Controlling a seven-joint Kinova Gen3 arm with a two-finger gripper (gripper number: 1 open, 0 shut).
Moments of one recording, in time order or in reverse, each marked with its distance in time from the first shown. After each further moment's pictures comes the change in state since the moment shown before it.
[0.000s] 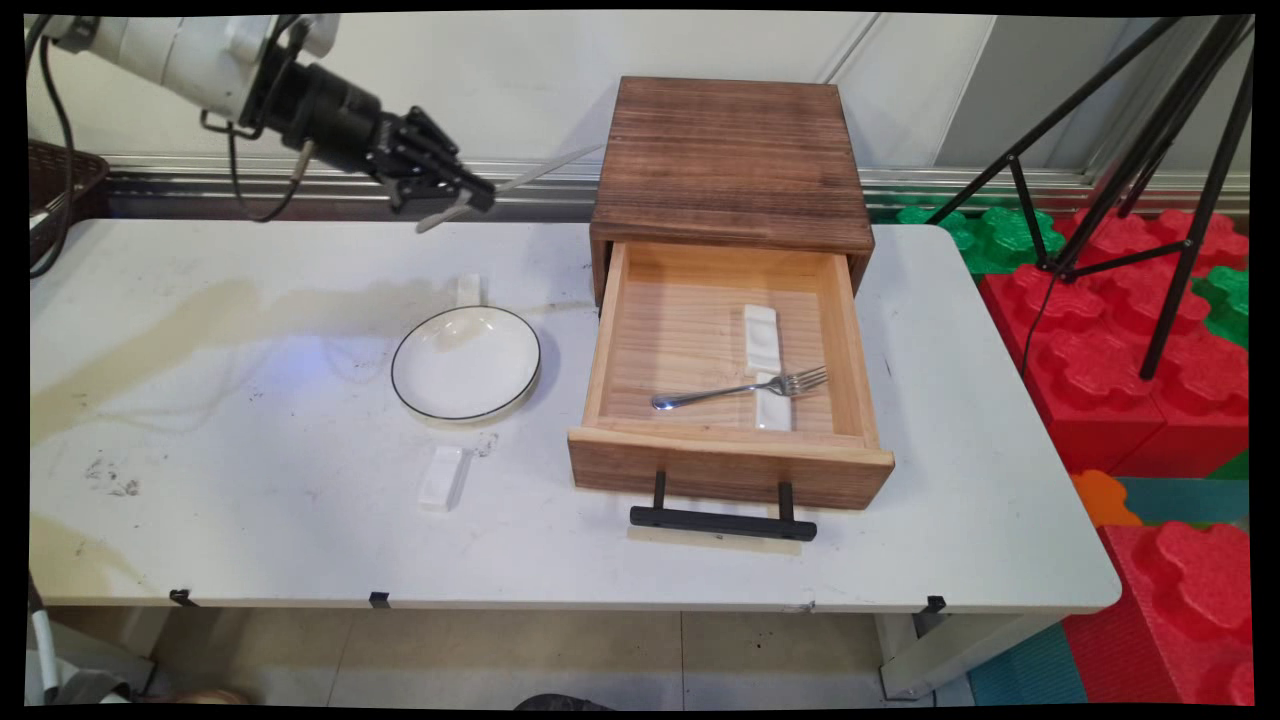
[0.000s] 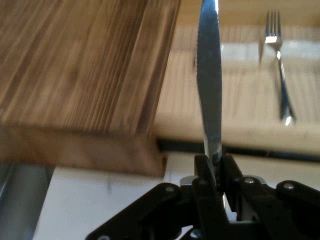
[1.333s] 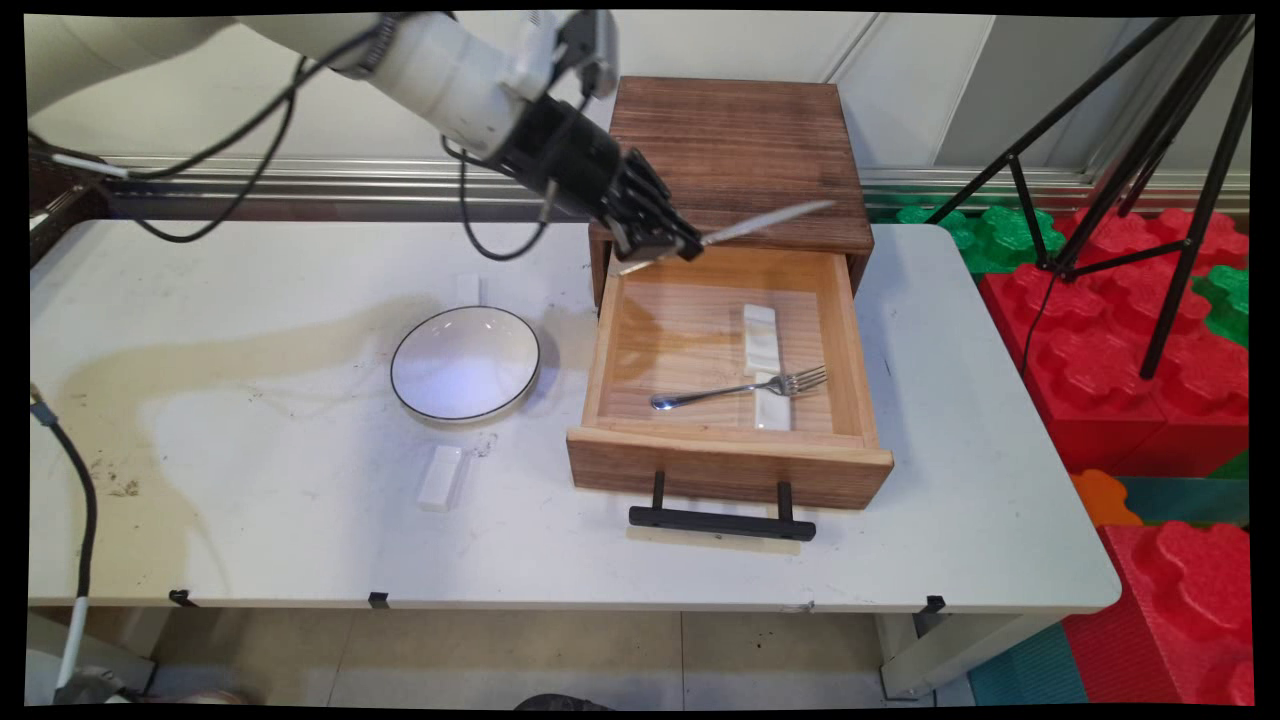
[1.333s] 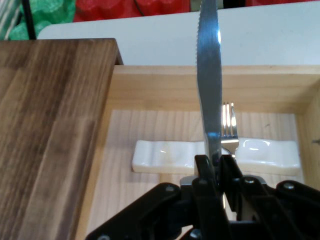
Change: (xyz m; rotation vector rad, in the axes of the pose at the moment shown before) arm 0.136 0.057 0.158 -0.099 -0.008 0.030
